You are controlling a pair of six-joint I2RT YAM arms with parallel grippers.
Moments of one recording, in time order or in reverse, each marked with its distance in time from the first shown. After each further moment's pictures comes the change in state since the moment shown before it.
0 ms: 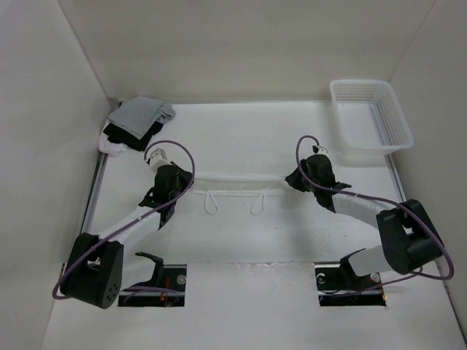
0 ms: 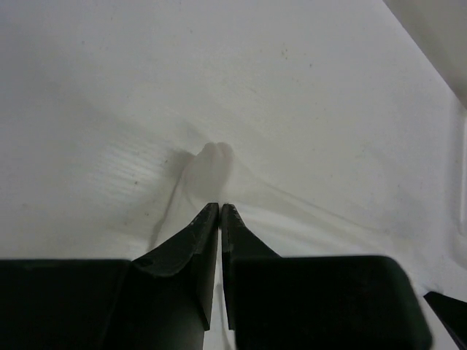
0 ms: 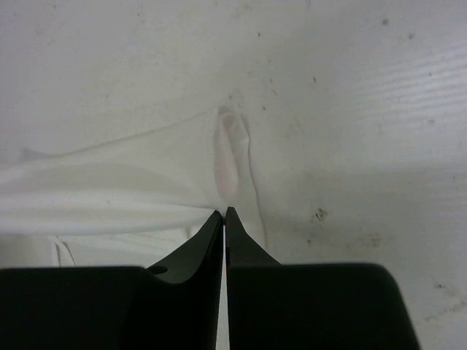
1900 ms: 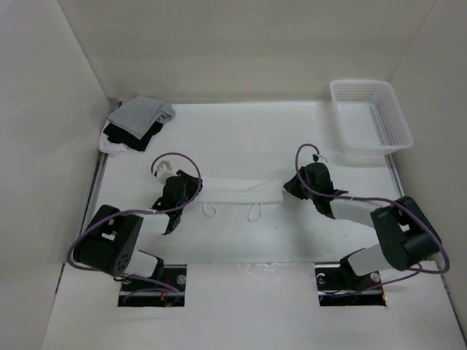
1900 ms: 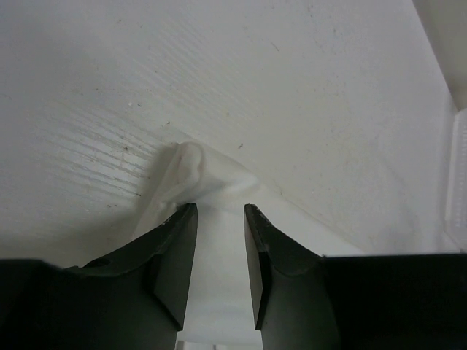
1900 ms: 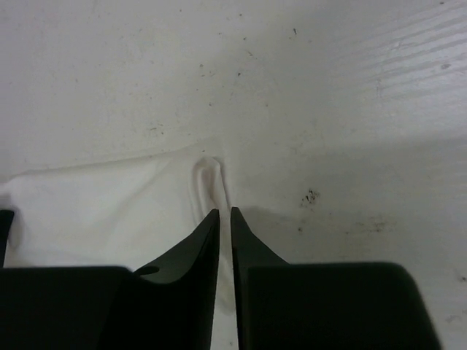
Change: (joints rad) left arm -0.057 0.256 -0.148 0.385 0.002 -0.155; right arm 0.022 0.067 -0.085 0.102 0.001 0.089
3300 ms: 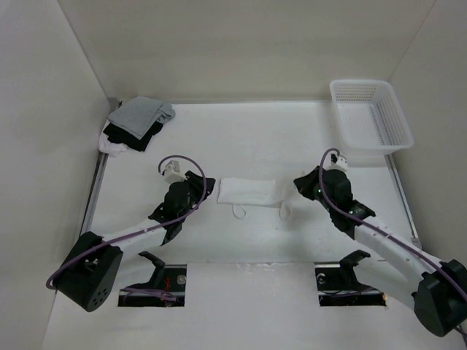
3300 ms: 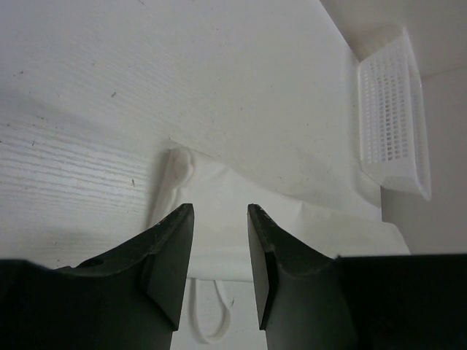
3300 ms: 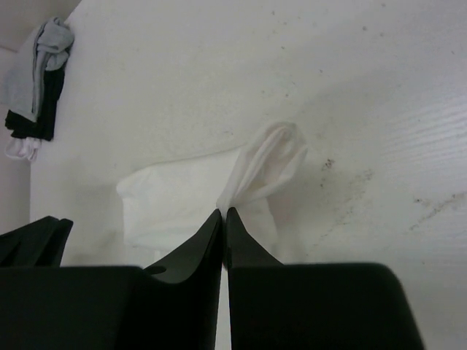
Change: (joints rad) left arm -0.165 -0.299 -0.029 -0.118 0.006 -0.039; right arm 0.045 -0.557 -0.112 -0.220 0.113 0.031
